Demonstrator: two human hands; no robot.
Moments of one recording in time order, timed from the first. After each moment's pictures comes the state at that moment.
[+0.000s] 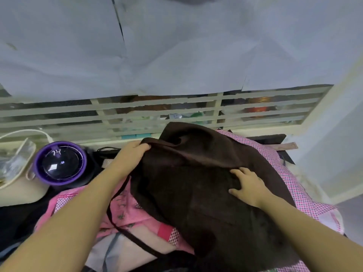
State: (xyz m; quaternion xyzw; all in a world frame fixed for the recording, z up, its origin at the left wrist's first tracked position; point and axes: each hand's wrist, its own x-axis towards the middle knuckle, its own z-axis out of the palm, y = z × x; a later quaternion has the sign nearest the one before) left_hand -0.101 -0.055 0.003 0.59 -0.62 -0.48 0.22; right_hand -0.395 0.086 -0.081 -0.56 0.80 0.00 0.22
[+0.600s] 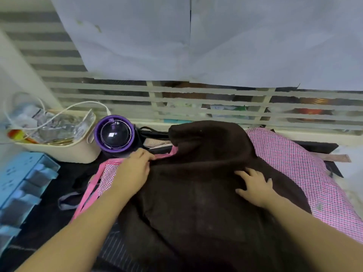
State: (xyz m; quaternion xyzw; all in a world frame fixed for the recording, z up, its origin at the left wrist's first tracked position) left_hand 0.021 0.002 -0.060 0.55 -0.81 -0.07 0.16; right_hand -0.330 0.064 -0.097 -0.63 0.74 0.06 0.23
